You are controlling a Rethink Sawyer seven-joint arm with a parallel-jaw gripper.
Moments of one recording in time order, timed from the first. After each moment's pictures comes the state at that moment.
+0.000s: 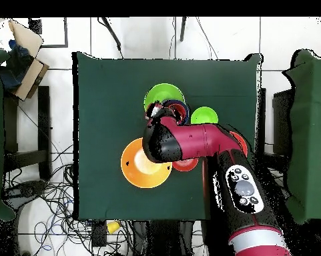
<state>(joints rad) -0.43 -0.74 0.26 1.72 -0.45 0.15 2.26</state>
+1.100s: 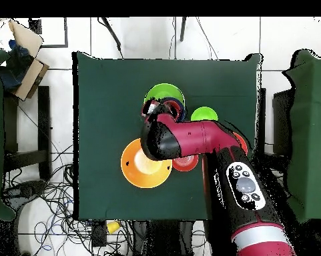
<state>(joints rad) -0.46 -0.74 0.32 1.72 -0.45 0.15 2.26</state>
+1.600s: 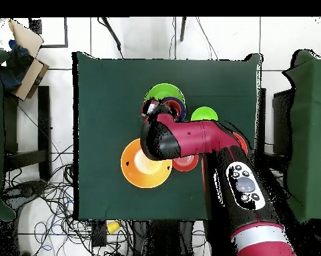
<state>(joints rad) -0.46 -0.74 0.32 1.72 -0.45 0.15 2.26</state>
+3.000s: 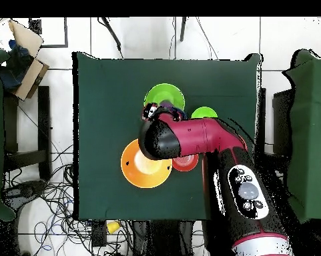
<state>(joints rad) -0.46 -0.80 0.33 1.72 -0.44 0.31 2.26</state>
